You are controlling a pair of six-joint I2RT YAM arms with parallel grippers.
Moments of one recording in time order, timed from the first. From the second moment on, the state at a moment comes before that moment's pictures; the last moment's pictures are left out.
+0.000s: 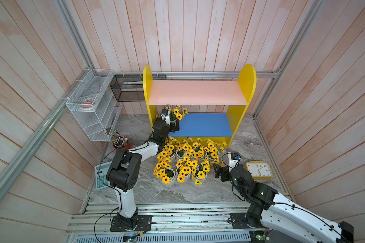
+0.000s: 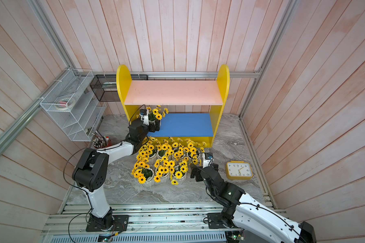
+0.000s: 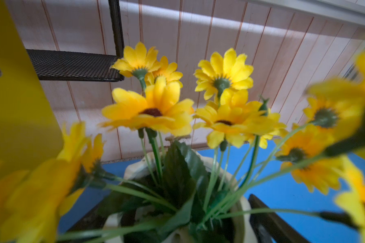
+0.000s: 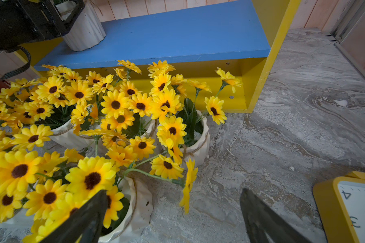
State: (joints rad) left arm -0.38 1.89 1.20 0.59 -0.07 -0.10; right arm 0.89 0.67 0.48 -0.34 0.52 0.50
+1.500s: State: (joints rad) left arm -0.40 1.89 1.21 0.55 0.02 -0.03; right arm 0.87 0.67 0.47 -0.27 0.52 0.46
